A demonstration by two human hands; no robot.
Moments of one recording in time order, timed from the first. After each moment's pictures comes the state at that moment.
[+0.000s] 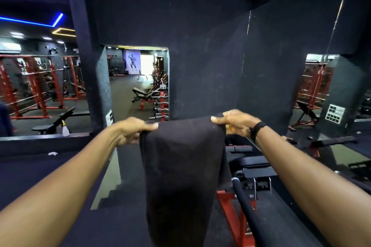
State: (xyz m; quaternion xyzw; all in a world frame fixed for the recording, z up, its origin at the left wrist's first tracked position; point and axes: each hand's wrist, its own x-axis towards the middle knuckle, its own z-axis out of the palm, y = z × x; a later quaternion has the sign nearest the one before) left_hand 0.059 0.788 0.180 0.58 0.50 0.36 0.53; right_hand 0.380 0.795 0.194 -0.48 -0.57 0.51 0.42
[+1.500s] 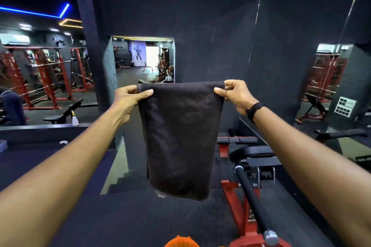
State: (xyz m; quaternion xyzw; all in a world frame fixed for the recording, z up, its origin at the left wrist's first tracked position) left_hand 0.050 0.775 0.198 0.52 0.43 0.63 0.38; right_hand 0.353 0.793 0.211 -0.47 -0.62 0.28 0.55
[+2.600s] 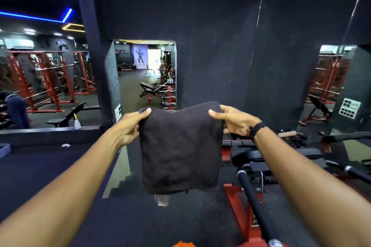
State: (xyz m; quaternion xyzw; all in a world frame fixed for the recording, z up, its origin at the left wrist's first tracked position) left_hand 0.040 0.787 0.150 0.48 0.46 0.50 0.55; right_hand 0.360 0.793 0.167 -0.44 -0.58 0.56 0.39
